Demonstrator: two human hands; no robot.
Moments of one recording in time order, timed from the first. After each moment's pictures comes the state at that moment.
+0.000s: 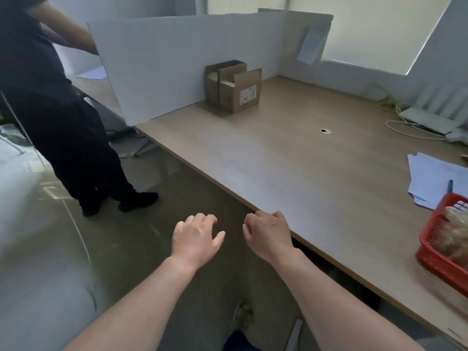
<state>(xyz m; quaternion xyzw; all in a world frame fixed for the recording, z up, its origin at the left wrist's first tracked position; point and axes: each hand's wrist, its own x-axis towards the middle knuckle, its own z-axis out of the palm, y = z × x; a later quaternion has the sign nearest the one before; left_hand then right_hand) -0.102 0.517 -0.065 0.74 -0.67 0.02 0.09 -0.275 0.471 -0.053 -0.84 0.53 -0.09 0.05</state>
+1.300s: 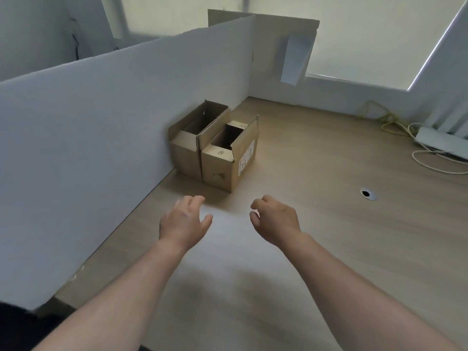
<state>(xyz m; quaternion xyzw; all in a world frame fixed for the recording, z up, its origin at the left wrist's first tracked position) 0.123 -0.086 -0.022 0.65 -0.75 -0.07 0.13 -0.090 -0.064 -0.017 -0.72 0.69 -0.10 0.02</state>
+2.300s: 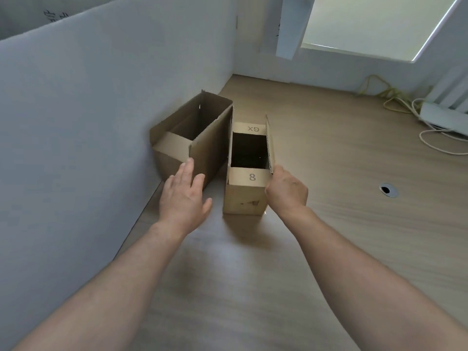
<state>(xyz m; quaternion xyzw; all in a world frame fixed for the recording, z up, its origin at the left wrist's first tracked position) 0.136 -0.255 -0.036 0.53 -0.84 -0.01 0.10 -0.081 -0.224 -0.024 -0.51 0.85 -0.13 0.06</state>
